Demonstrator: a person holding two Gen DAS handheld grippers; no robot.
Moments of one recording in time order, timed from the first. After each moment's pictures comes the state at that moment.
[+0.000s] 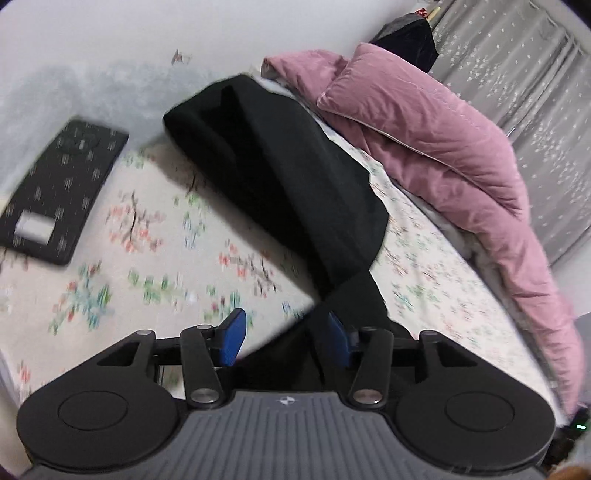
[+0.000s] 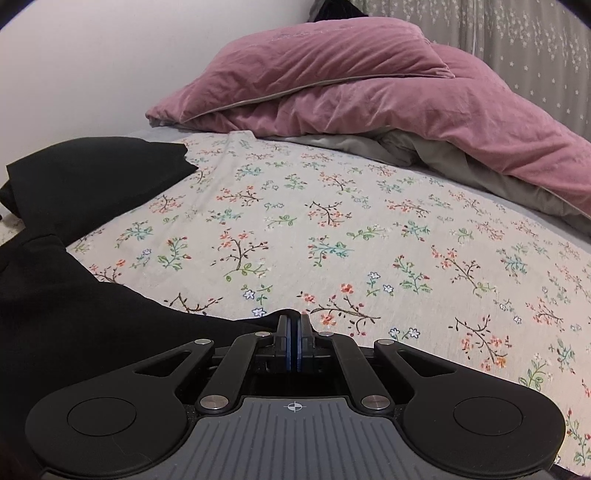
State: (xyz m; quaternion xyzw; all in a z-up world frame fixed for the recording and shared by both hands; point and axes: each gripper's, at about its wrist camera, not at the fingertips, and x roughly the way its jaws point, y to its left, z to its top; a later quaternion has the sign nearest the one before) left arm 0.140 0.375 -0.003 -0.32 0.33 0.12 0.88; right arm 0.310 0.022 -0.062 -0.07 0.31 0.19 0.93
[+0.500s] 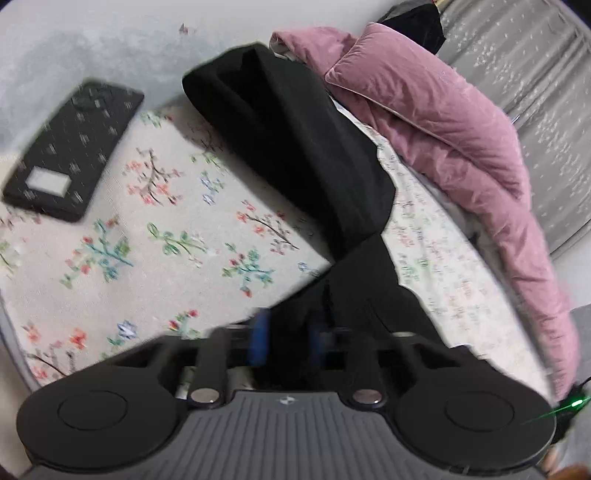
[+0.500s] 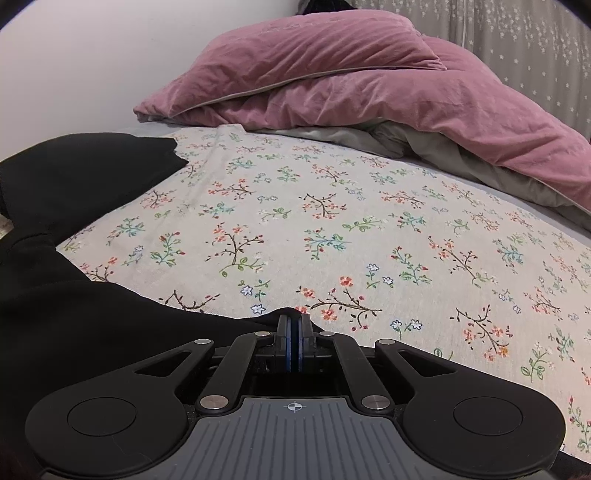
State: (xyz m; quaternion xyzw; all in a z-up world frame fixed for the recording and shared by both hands) left arm 0.131 0.373 -0.017 -0.31 0.36 0.12 0.87; right arm 0.311 0.031 -0.065 -0.08 0.32 0.17 0.93
